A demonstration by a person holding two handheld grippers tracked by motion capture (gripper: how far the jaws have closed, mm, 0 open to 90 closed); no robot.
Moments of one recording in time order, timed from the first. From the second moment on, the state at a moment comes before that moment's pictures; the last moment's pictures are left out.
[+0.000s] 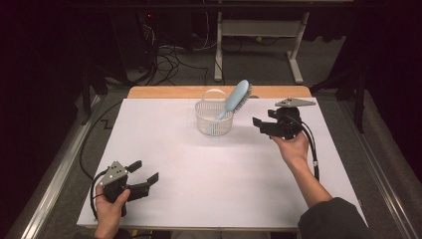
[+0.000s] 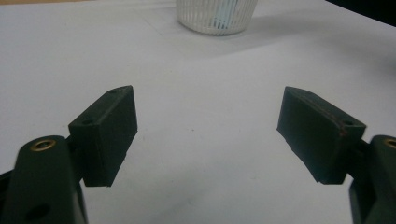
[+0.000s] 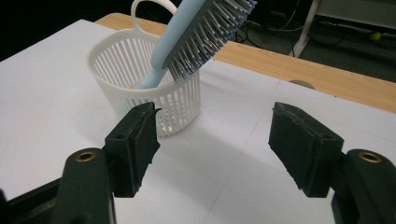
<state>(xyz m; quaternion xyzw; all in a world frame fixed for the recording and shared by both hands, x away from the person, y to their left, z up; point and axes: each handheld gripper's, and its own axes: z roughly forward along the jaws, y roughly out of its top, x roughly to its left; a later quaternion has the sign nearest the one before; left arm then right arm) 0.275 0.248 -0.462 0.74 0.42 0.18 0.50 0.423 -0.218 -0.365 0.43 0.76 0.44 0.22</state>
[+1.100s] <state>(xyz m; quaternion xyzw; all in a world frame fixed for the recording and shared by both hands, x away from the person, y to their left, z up) 0.280 0.245 -0.462 0.74 0.41 0.18 0.50 0.409 -0.234 -0.366 0.43 0.75 0.44 0.22</state>
